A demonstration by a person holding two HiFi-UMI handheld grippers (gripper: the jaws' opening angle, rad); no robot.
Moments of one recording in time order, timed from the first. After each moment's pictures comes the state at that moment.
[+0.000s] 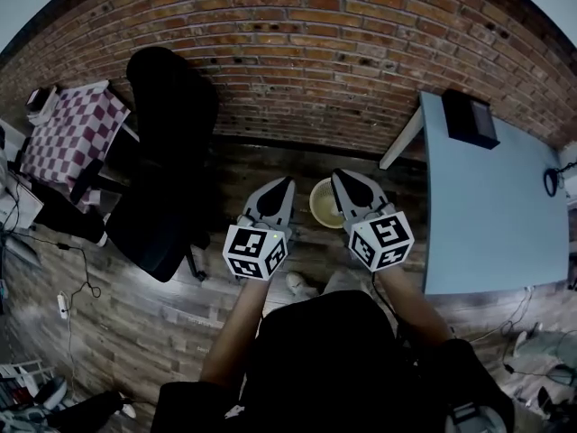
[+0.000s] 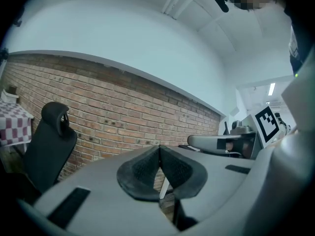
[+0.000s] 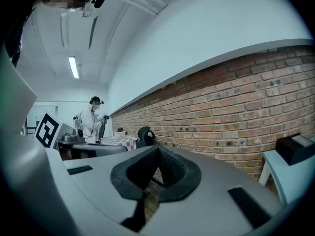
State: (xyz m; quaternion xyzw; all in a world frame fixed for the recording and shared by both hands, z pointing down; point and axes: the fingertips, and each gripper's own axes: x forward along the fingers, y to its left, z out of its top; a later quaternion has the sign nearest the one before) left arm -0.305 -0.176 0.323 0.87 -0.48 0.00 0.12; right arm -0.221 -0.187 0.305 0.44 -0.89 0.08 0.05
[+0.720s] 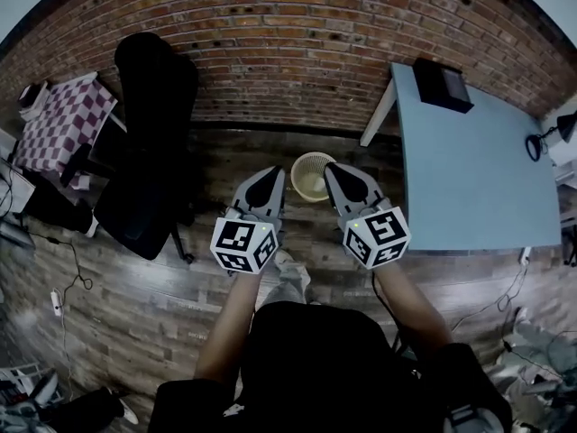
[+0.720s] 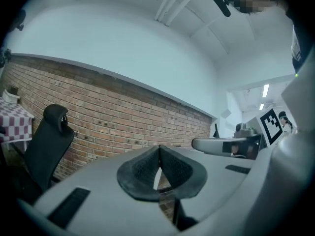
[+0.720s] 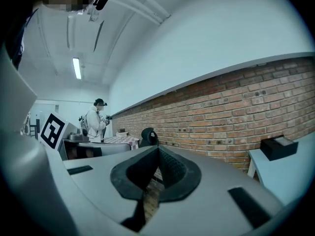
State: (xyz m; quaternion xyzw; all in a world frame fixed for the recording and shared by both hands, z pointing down) left arm -0.263 -0.058 0.307 0.88 -0.46 -0.02 0.11; right arm -0.175 -0.056 0.291 0.46 -0.89 0.06 0.04
